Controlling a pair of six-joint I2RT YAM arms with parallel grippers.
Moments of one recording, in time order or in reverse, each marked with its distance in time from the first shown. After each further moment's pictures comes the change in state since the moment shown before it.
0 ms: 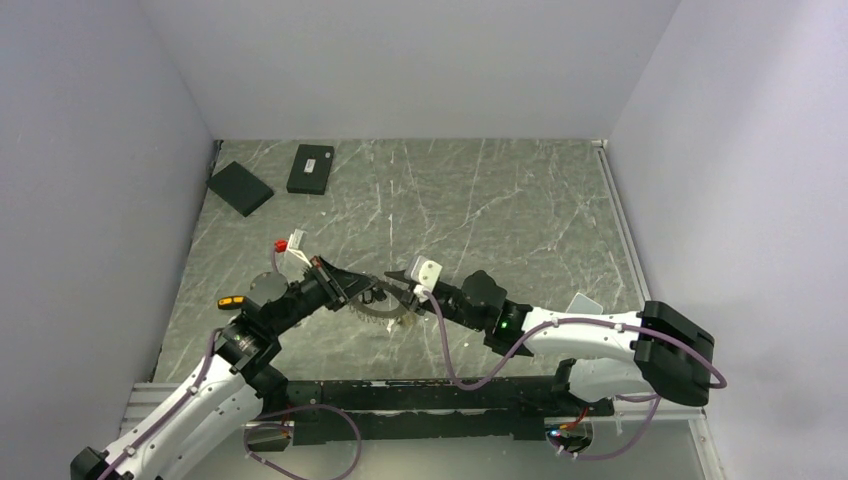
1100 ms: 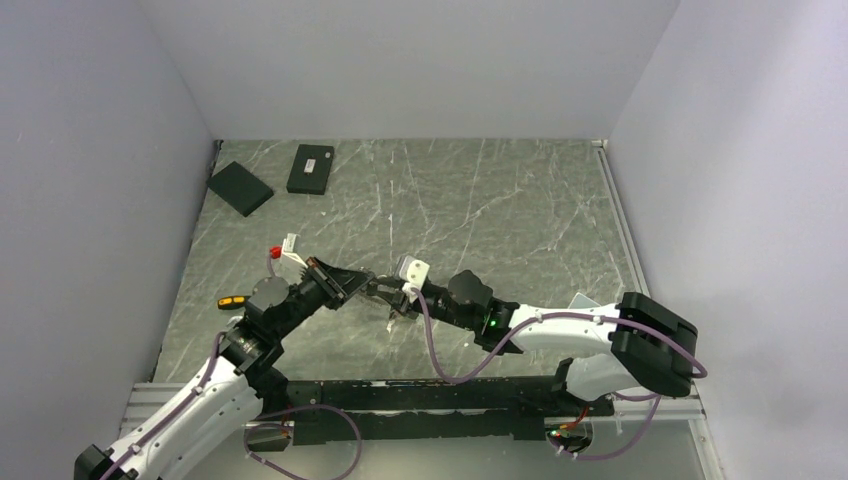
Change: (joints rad) left arm 0.000 -0.003 -0.071 0.077 -0.089 -0.082; right arm -0.002 0.100 0.021 0.012 -0.031 0.062
